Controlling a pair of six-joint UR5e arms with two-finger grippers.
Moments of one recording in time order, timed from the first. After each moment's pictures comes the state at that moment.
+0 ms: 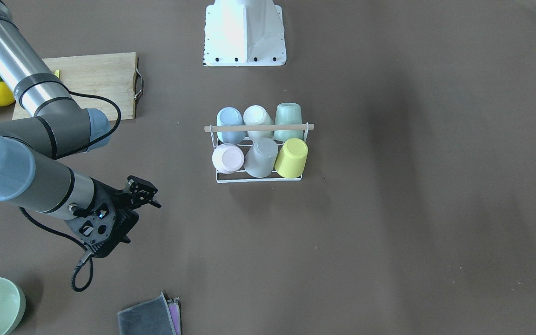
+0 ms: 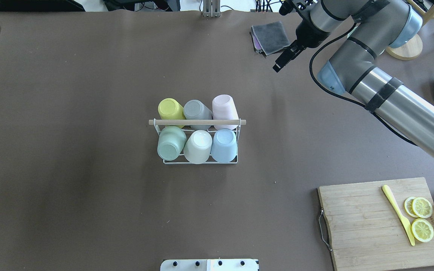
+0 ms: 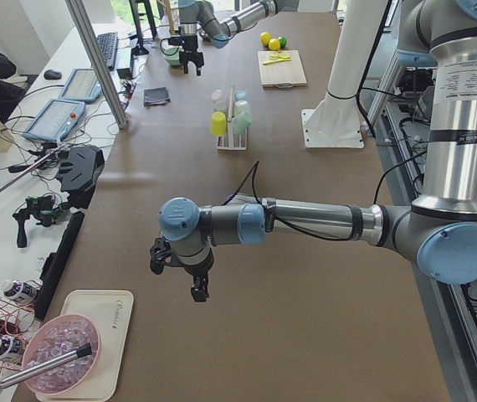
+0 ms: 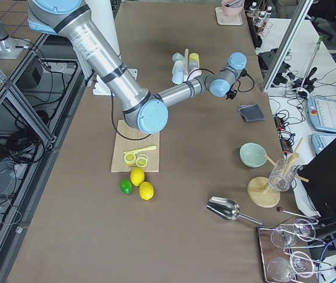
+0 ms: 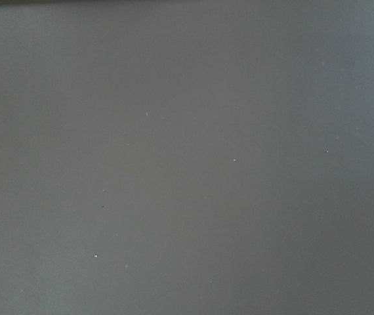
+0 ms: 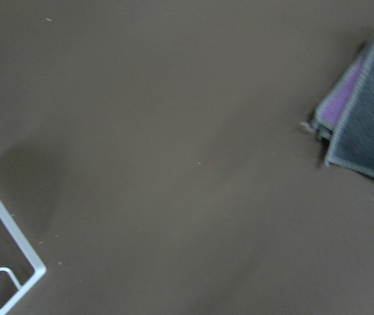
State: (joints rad) left arm -1.58 -1.59 -1.60 -1.41 -2.35 0.07; right arm 0.99 -0.86 1.25 -1.22 2.36 0.18
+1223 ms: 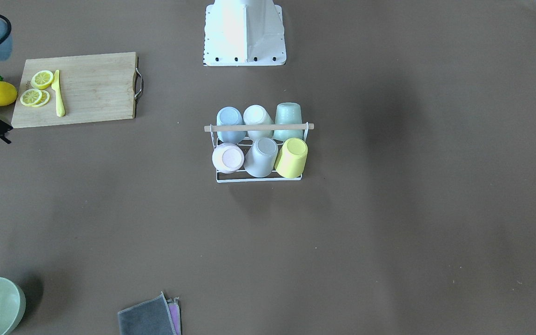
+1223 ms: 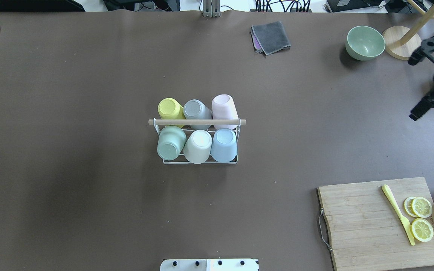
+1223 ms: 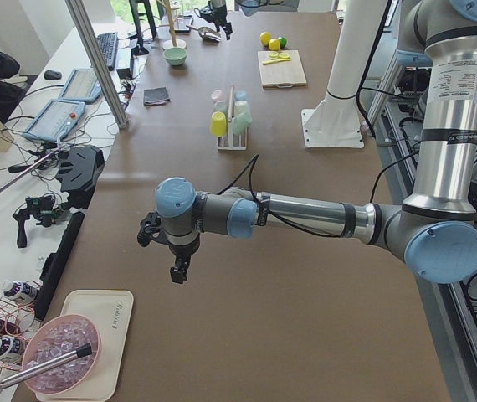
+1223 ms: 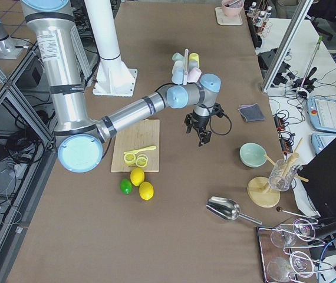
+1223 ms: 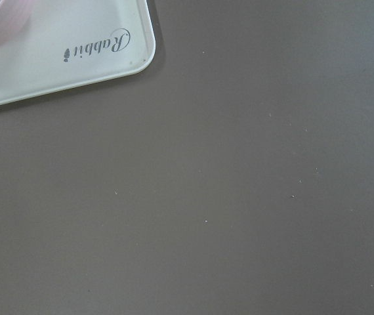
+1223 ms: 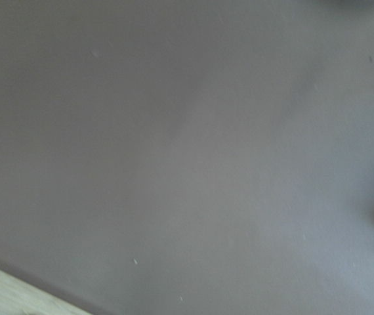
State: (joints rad) left arm -1.54 -1.62 -1.63 -1.60 -2.35 0.06; right arm 1.16 -1.48 1.88 -1.80 2.19 -0.18
